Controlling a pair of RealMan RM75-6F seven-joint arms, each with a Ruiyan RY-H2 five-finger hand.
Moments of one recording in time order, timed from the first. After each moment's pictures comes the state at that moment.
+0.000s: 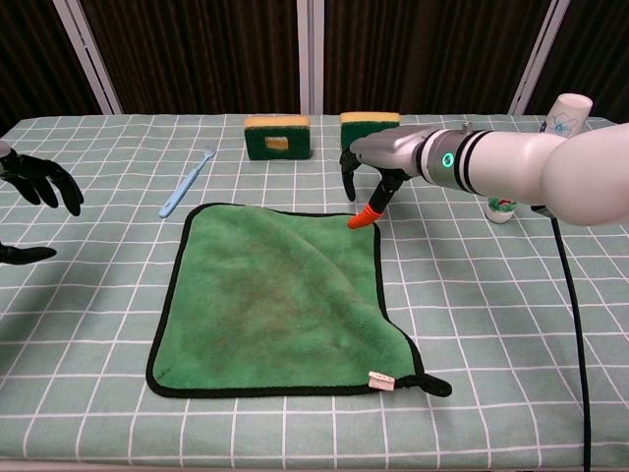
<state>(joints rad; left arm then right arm) -0.41 -1.41 -0.03 -1.50 1.38 1.14 0.03 1.11 -1.83 0.15 -0.89 -0.92 0.53 -0.34</state>
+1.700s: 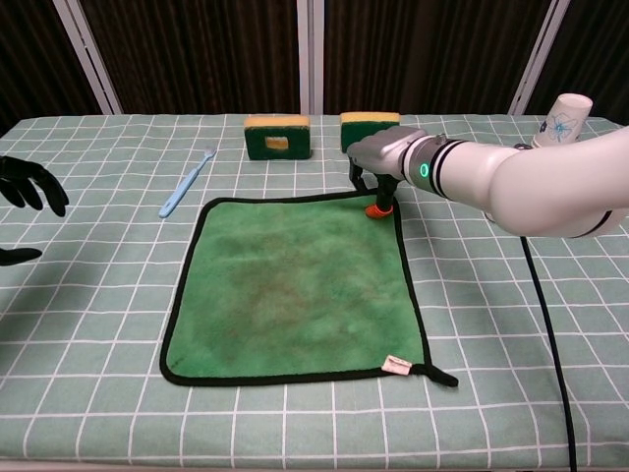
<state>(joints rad) -0.39 -1.40 -0.04 -1.49 1.37 1.13 0.00 1.15 -1.98 0.18 -0.65 -0.84 0.52 -0.51</state>
